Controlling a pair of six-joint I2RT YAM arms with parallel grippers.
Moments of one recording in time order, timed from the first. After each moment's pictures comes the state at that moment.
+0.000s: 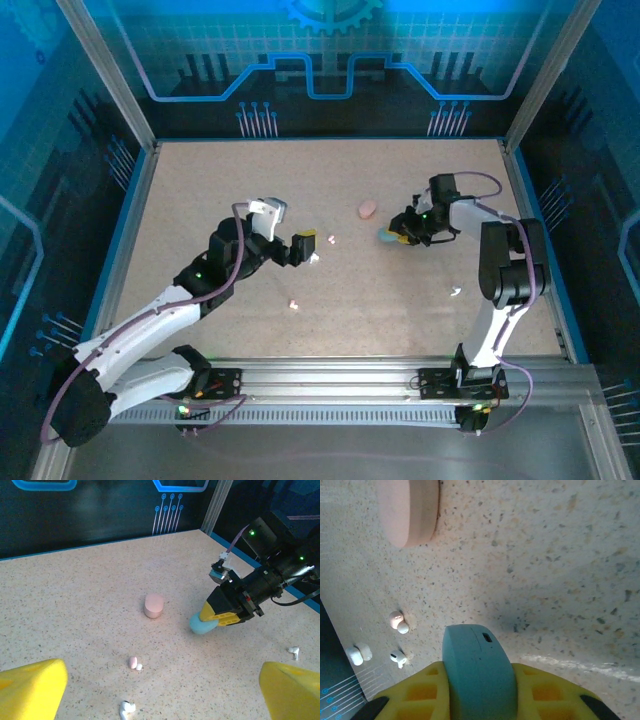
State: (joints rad) left arm -0.58 1.02 0.69 0.05 0.05 -0.22; right arm 0.05 1.86 1.14 -0.50 -0.62 0.53
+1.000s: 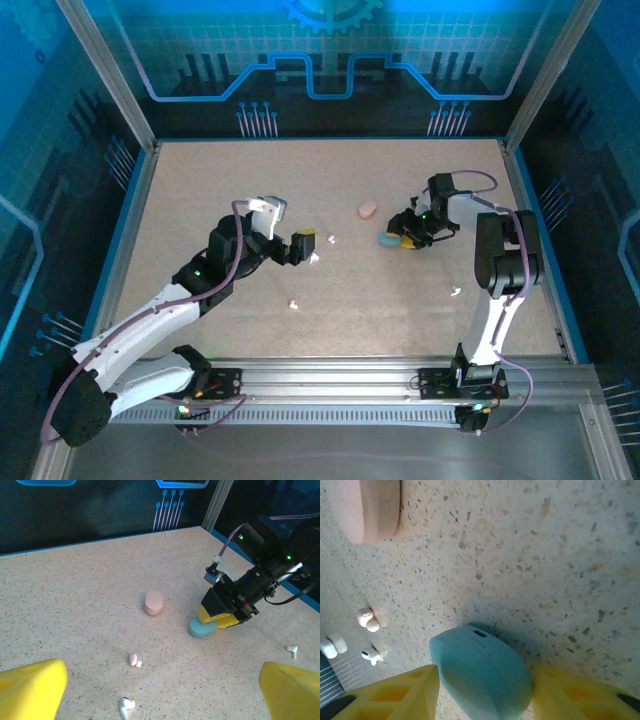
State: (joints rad) left arm -0.58 1.02 0.71 0.01 0.05 -0.22; right arm 0.05 1.95 1.23 -0.62 -0.59 0.41
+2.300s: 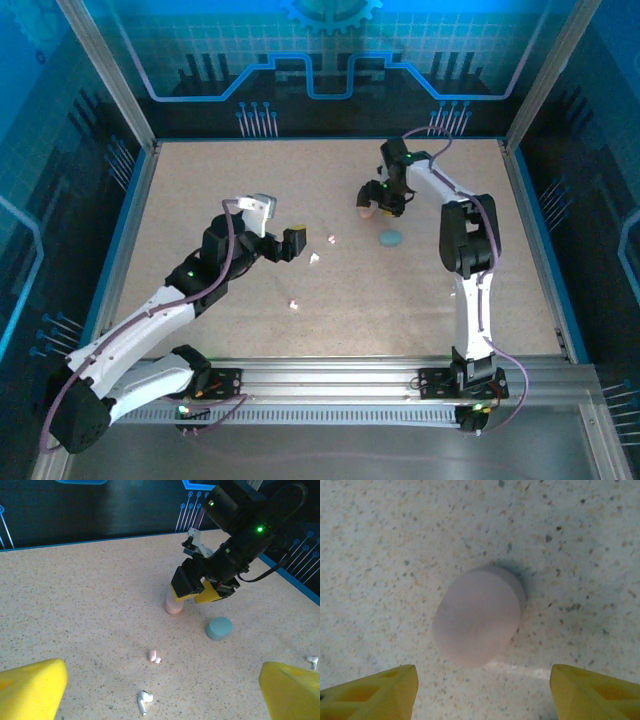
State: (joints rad) left arm -0.54 0.98 0.72 -0.06 0.00 -0.25; right arm 0.26 2.24 1.85 -0.91 -0.26 0.44
